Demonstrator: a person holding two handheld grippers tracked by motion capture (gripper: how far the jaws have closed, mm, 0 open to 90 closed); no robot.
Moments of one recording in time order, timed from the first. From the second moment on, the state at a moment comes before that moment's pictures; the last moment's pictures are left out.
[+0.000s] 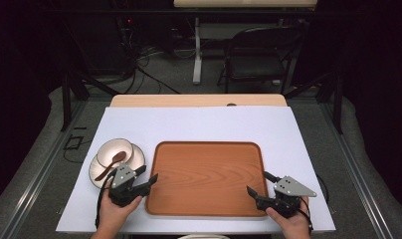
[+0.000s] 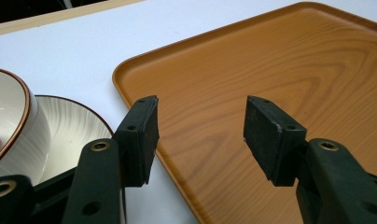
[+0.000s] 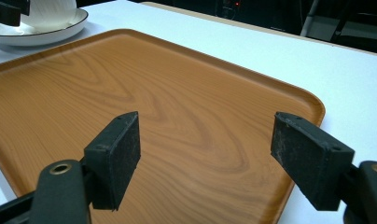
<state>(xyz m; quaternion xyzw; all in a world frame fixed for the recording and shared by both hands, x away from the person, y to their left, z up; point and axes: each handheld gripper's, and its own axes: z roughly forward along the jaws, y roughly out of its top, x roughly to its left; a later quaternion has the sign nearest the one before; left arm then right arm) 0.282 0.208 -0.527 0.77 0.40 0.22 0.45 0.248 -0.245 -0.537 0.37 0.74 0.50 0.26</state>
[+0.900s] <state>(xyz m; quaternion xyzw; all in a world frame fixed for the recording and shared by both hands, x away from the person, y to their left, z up) 0.268 0.230 -0.505 0.74 0.46 0.23 0.44 0.246 -0.244 -0.534 0.36 0.74 0.51 0.25</state>
